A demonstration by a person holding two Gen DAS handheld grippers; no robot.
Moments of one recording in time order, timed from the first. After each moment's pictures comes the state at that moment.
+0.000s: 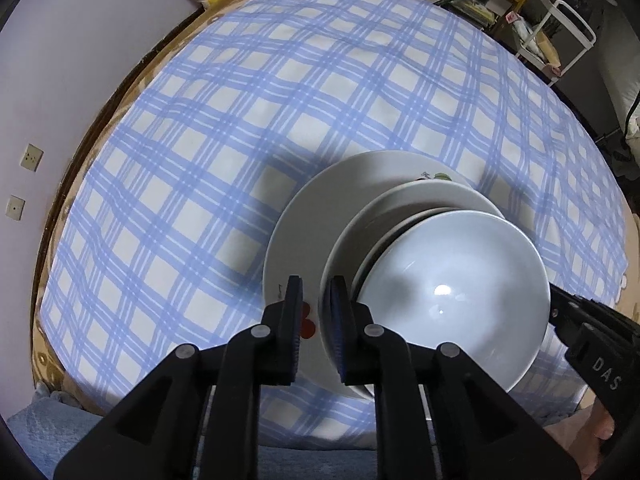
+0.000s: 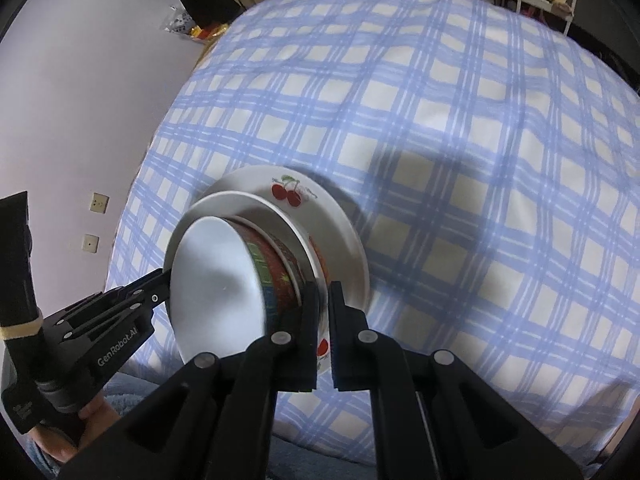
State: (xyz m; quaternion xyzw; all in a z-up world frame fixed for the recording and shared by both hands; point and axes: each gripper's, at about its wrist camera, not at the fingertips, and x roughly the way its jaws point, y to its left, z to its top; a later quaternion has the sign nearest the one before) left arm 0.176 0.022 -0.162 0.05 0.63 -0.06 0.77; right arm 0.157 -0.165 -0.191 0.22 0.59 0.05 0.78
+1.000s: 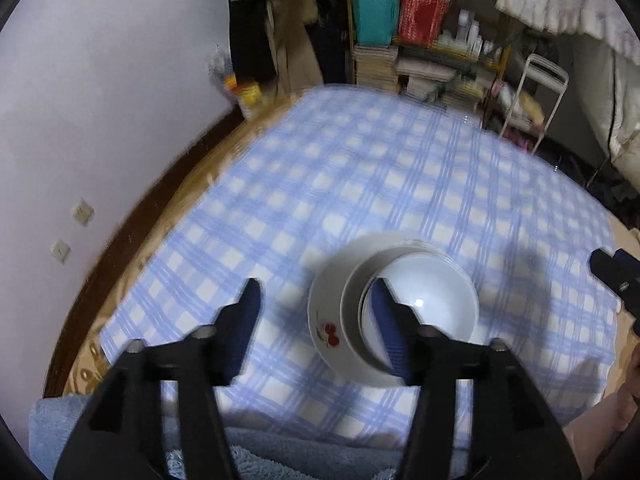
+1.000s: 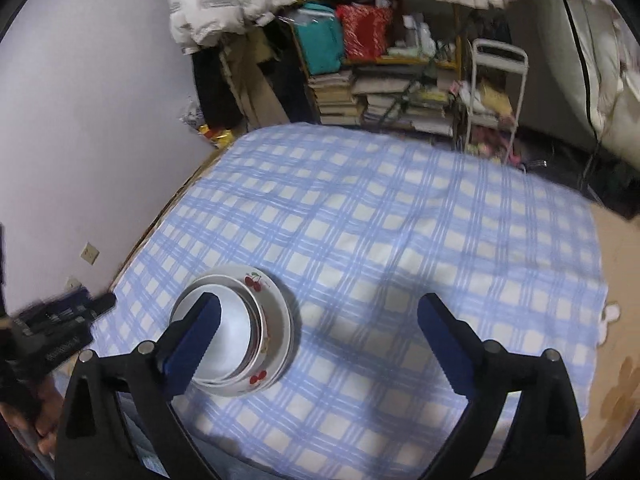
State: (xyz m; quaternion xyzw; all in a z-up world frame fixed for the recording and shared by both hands) left arm 0.099 0.029 -0.042 0.09 0.46 -0.04 0.88; right arm 0.076 -0.225 -0.084 0.14 0.41 -0.01 0.90
